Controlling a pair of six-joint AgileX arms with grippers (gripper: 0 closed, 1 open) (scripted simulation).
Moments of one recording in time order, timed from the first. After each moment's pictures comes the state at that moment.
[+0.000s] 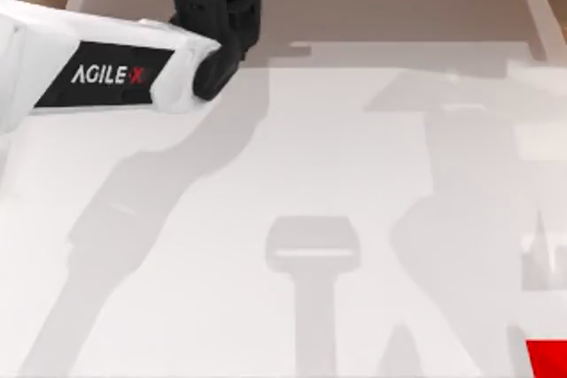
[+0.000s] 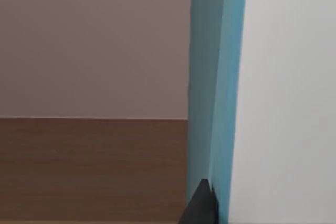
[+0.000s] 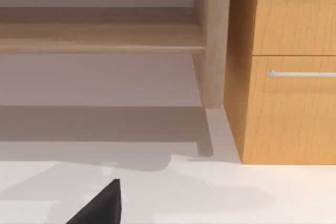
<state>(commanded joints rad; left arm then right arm) -0.52 2.14 1.40 0.76 -0.48 0.01 0.00 0.00 0.00 0.00 0.00 0.00</state>
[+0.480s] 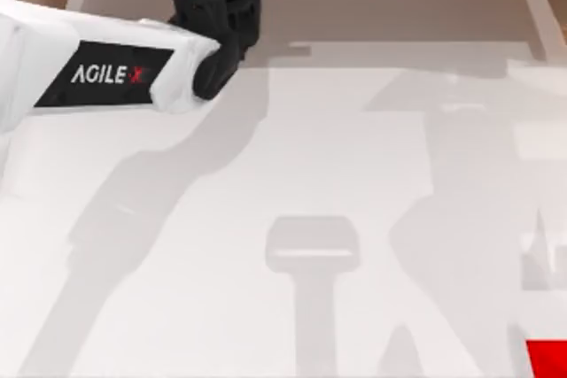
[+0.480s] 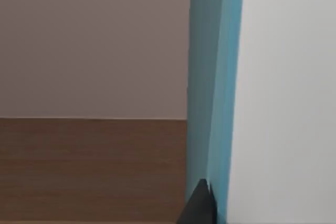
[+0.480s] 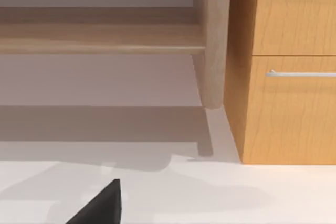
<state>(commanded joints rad) -0.52 2.14 1.40 0.76 -0.48 0.01 0.00 0.00 0.00 0.00 0.00 0.00</state>
